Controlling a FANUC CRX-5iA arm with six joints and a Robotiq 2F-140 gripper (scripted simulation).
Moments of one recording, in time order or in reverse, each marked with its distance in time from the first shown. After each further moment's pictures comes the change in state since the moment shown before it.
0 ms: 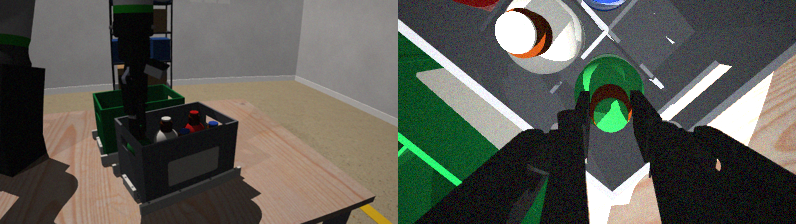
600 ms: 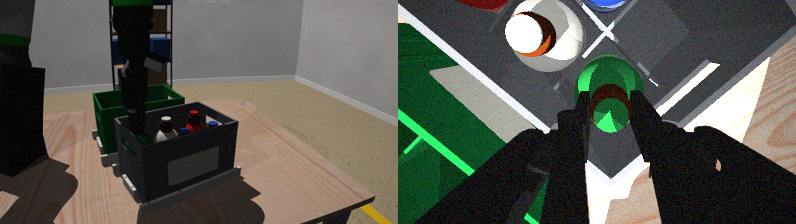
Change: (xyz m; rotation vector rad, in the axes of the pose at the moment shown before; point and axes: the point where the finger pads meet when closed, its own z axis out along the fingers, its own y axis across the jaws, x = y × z) arm 0.000 0.000 -0.016 0.000 0.000 0.000
